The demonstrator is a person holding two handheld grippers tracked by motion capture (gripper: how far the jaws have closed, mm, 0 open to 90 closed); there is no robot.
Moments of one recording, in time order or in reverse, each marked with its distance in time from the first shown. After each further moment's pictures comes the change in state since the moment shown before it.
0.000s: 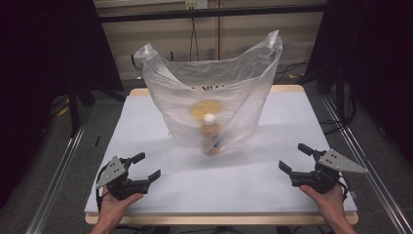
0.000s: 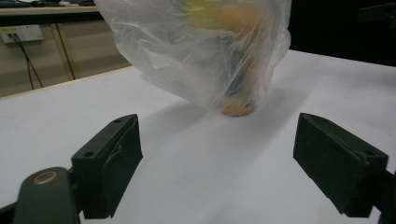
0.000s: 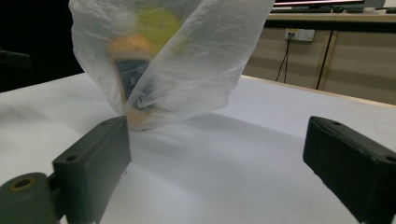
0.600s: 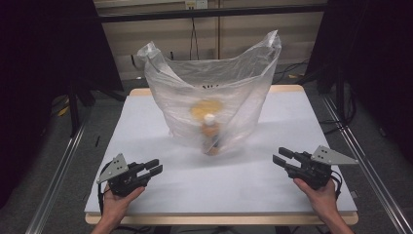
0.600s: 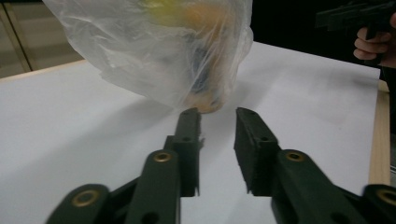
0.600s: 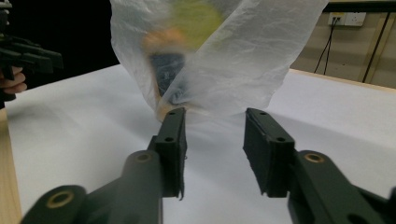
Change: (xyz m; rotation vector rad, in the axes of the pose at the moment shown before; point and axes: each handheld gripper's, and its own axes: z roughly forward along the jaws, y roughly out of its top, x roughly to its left) left arm -0.006 0.017 0.005 0.078 -0.143 -0.016; right arm 0.003 0.007 0.016 0.055 0.155 0.020
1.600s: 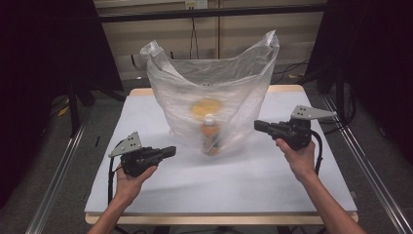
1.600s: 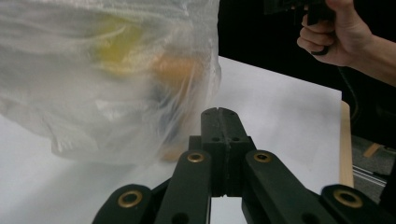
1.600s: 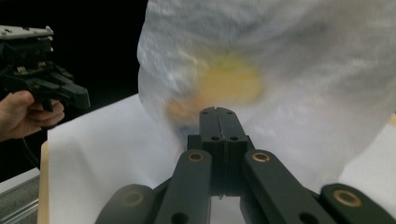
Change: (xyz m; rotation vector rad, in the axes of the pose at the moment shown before) left arm 0.003 0.061 0.037 -0.006 -0.135 -0.007; right arm -0.006 0.096 0.064 0.013 0.165 0.025
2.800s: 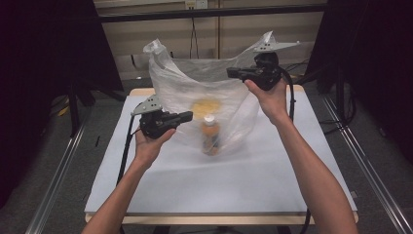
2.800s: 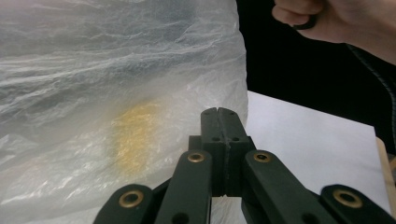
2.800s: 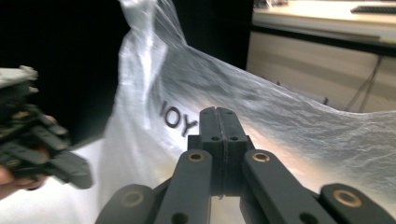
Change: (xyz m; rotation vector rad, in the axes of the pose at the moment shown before) left arm 0.033 0.072 0.061 -0.014 0.008 0.043; right arm -0.026 0.128 0.093 0.083 -0.061 -0.051
